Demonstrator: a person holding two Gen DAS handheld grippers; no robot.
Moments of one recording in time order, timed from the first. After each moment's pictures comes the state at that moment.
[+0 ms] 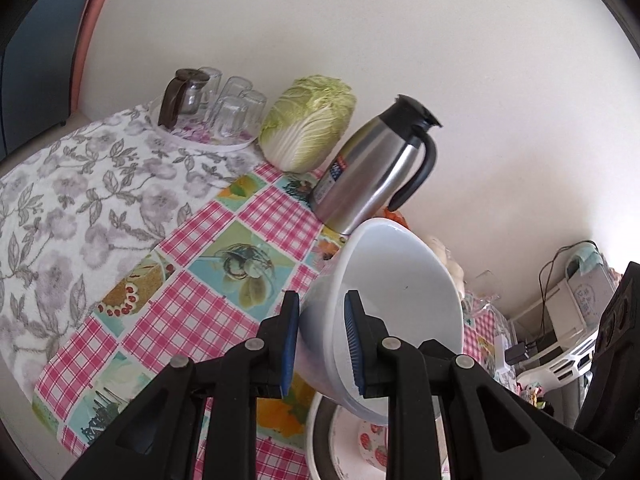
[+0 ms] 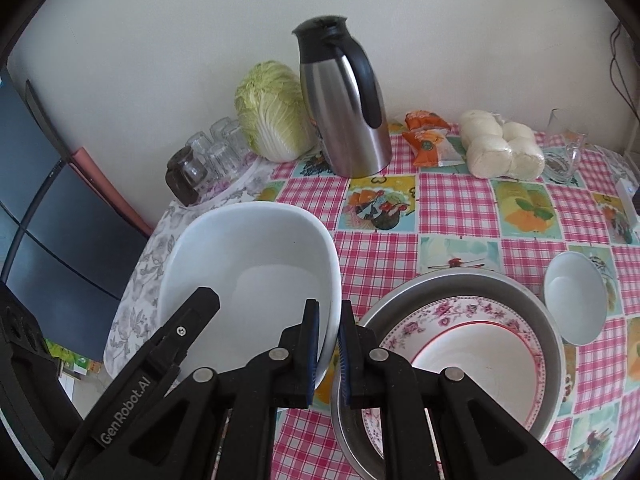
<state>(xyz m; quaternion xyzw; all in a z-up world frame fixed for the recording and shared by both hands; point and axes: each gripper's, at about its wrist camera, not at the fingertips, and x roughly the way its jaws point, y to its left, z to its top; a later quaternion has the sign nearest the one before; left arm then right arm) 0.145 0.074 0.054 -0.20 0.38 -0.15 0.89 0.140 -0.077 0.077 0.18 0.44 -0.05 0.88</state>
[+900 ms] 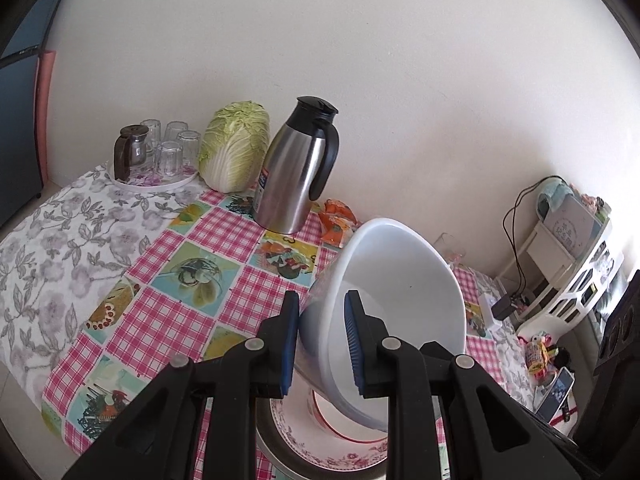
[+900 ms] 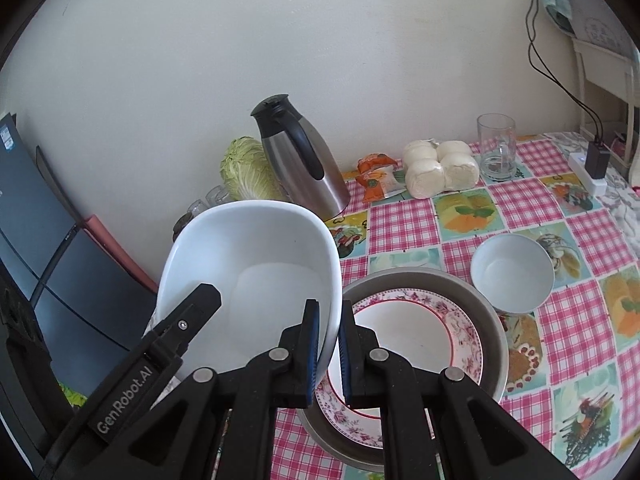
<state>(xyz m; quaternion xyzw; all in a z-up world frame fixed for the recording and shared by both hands) 0.073 0.001 0.090 -0.10 0.33 -0.20 0.92 0.030 -0.135 0.092 0.25 0.34 -0.08 0.90</state>
